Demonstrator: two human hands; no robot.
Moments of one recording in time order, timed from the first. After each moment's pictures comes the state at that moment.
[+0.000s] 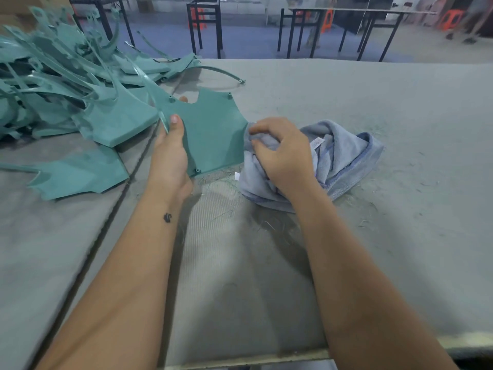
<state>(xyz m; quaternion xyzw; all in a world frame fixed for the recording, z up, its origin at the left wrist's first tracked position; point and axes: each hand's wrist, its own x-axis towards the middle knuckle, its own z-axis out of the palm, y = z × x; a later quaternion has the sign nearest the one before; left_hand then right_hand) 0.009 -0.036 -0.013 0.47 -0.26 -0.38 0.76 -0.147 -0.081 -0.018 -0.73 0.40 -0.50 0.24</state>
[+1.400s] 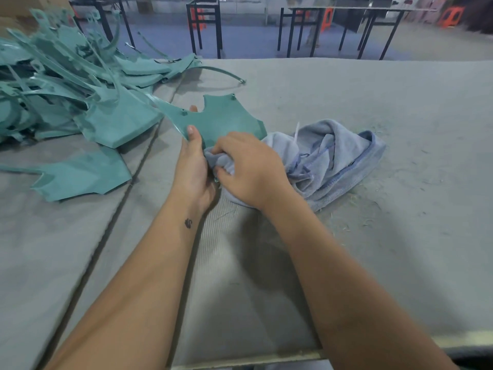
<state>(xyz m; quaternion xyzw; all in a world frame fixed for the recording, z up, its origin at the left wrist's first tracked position) -0.010 -0.047 -0.035 0.37 -0.20 -0.50 0.76 -0.114 -0.057 -0.022 -0.88 0.30 -0.35 0.06</state>
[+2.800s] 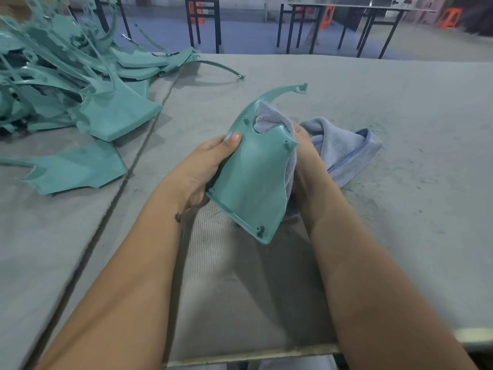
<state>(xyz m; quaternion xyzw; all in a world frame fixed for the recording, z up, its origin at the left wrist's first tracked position) -0.008 -0.024 -0.019 0.44 -0.41 -0.58 0.55 -0.153 -0.062 0.000 -0.41 0.31 -0.47 0.72</state>
